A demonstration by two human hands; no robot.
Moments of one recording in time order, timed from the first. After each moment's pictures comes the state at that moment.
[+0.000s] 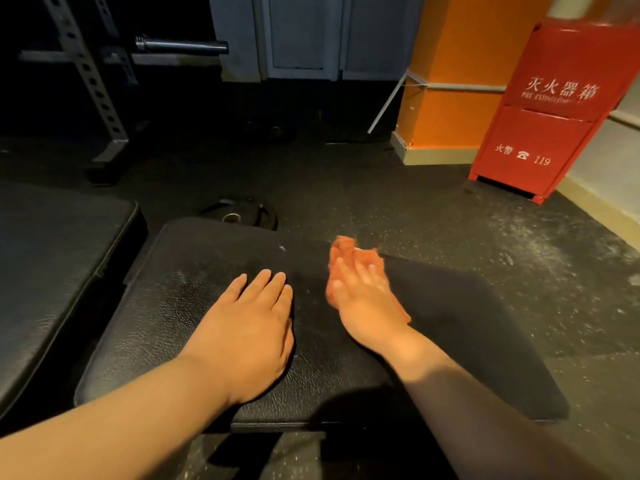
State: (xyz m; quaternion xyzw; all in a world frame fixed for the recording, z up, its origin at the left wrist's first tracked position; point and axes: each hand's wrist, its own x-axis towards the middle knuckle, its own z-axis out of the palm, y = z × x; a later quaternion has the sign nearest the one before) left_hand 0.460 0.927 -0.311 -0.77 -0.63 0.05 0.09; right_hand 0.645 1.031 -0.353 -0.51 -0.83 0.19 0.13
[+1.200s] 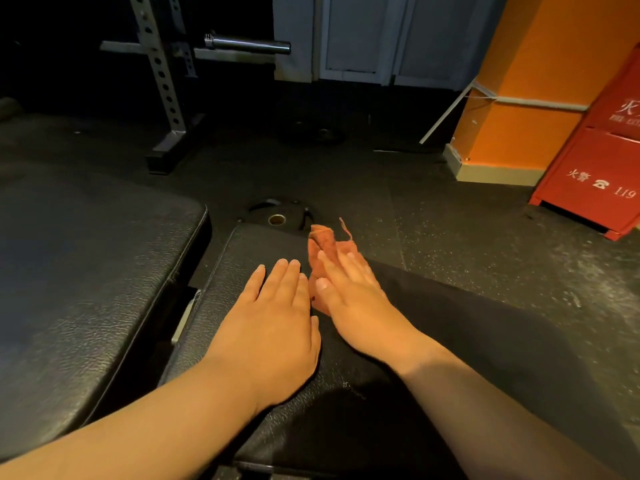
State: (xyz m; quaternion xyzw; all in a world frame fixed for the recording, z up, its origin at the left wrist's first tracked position) left_hand 0.416 0.934 -0.292 -0.70 -0.71 0.04 0.03; right_hand 0.548 1.039 -0.316 -0.44 -0.86 0.24 0.07
